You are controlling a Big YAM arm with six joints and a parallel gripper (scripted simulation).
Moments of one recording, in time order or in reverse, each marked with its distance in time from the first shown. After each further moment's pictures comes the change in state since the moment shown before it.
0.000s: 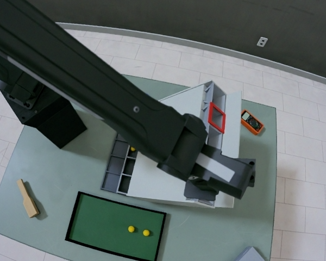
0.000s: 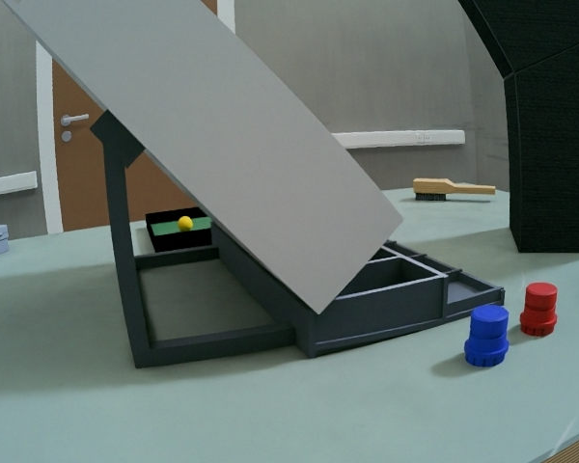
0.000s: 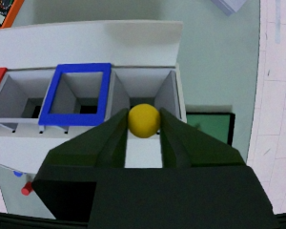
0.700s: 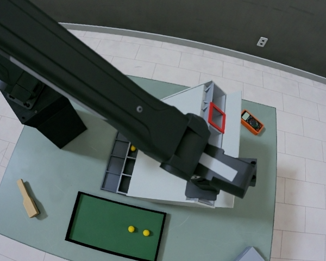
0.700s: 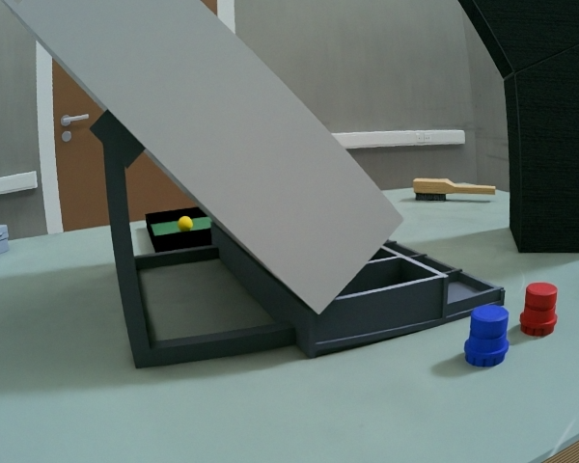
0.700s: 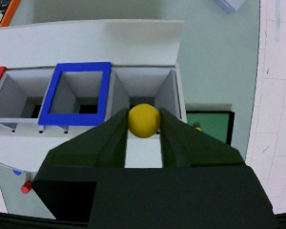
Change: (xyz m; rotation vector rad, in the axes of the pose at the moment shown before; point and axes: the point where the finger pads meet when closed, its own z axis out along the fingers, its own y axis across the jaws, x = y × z) arm -0.001 0.001 0.001 0.004 0.015 -0.004
